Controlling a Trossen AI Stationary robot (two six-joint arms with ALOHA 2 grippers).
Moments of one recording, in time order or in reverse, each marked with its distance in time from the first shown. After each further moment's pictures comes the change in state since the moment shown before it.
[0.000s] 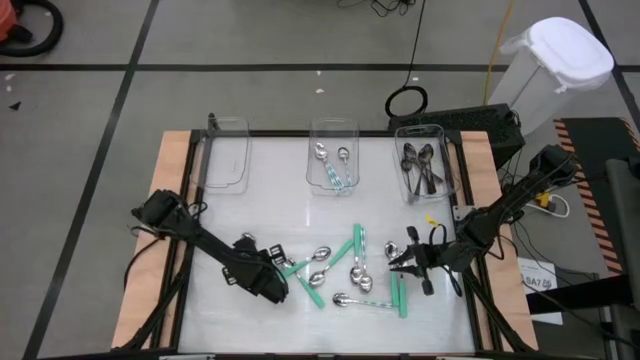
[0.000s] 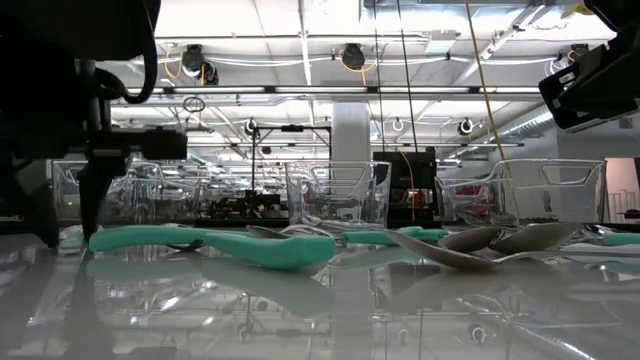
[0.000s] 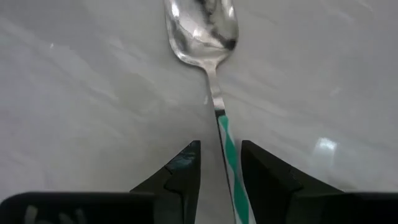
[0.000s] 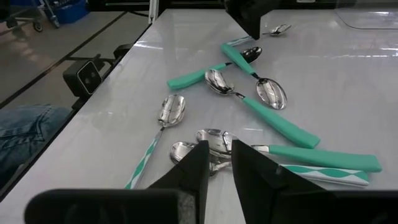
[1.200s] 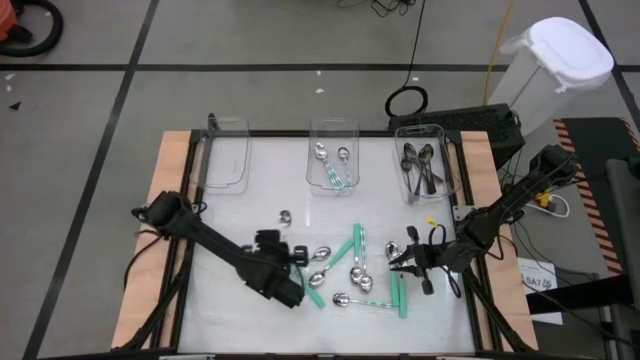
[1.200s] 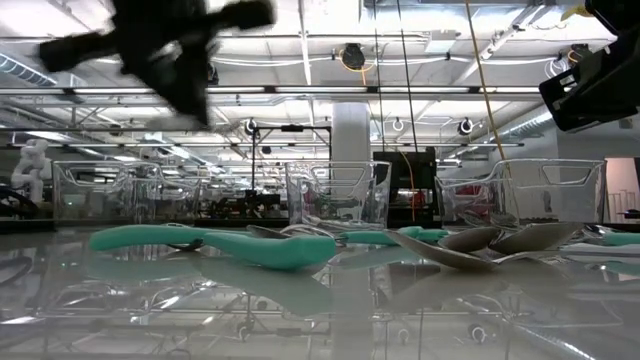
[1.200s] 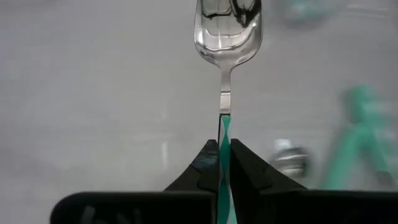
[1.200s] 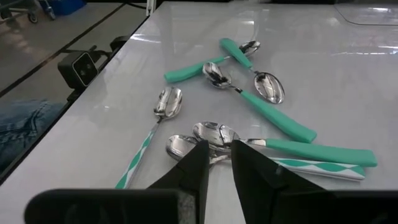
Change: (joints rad) left arm 0.028 0.034 0.378 -0.254 -0.382 0.405; right arm 0.000 0.000 0.000 -0.026 0.000 -0.007
